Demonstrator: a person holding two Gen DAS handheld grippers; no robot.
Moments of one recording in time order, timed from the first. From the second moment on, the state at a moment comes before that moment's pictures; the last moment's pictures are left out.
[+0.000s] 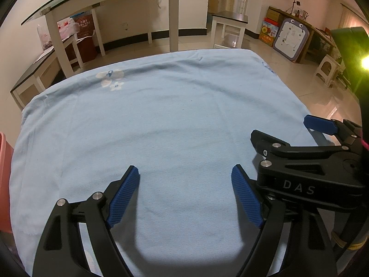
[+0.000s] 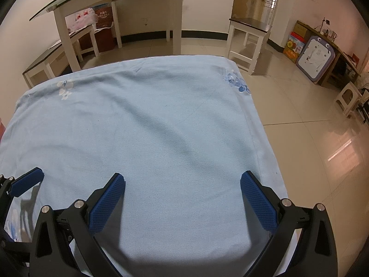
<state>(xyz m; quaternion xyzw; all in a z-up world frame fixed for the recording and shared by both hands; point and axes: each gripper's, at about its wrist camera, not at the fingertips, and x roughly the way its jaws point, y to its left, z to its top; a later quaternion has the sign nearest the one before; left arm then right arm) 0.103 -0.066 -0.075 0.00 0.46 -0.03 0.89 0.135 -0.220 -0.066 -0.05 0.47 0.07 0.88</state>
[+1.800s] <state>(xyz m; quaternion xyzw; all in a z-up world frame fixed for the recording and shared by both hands) 0.103 -0.068 -0.076 -0.02 0.47 0.02 0.88 0.156 -0.223 -0.067 -0.08 0.47 0.13 0.87</state>
